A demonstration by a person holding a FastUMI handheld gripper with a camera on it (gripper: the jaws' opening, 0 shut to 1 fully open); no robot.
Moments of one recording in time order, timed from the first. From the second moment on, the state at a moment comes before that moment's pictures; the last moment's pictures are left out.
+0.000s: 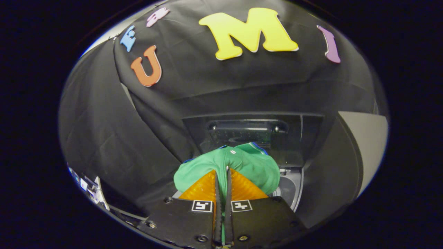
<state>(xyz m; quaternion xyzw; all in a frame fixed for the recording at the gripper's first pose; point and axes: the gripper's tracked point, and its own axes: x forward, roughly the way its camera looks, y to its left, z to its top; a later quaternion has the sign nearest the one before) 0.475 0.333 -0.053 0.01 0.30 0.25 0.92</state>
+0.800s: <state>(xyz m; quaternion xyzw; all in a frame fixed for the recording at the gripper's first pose) 0.512 0.330 -0.210 0.02 0.40 0.12 0.91</state>
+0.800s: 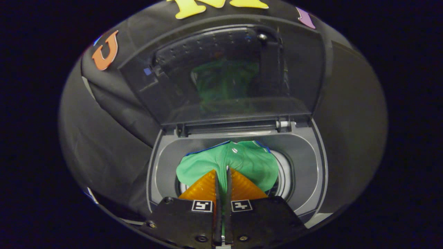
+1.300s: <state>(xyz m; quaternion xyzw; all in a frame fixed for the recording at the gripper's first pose) 0.509 0.329 -0.216 0.04 0.43 0.10 0.90</state>
